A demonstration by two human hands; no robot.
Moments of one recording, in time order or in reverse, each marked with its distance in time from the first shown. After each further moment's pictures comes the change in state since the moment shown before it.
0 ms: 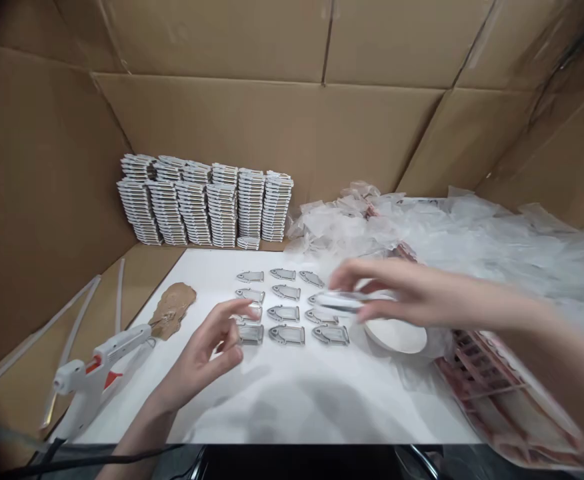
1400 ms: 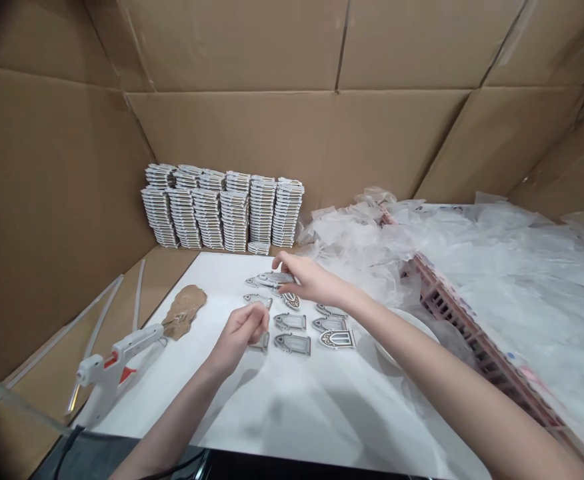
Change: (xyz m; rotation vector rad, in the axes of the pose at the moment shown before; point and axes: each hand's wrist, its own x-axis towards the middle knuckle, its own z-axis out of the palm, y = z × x) left_hand 0.045 -0.028 0.027 -0.216 0.133 -0.093; right_hand 0.150 -0.023 0.071 0.203 0.046 -0.157
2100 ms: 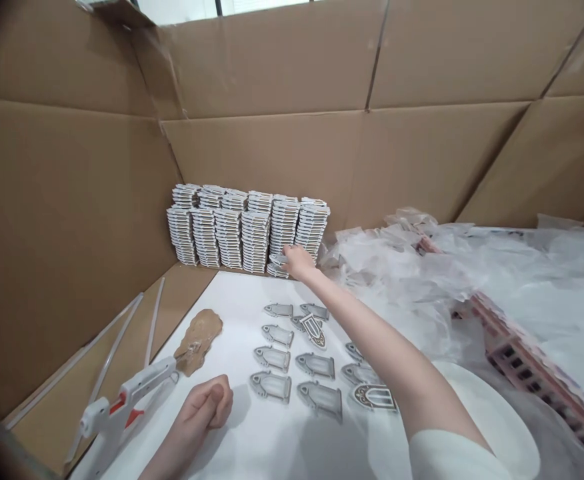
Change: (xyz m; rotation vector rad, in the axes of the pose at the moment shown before) left_hand -0.063 -0.037 -0.080 0.046 0.134 -0.122; right_hand 0.164 0.078 0.046 -0.449 0.096 0.335
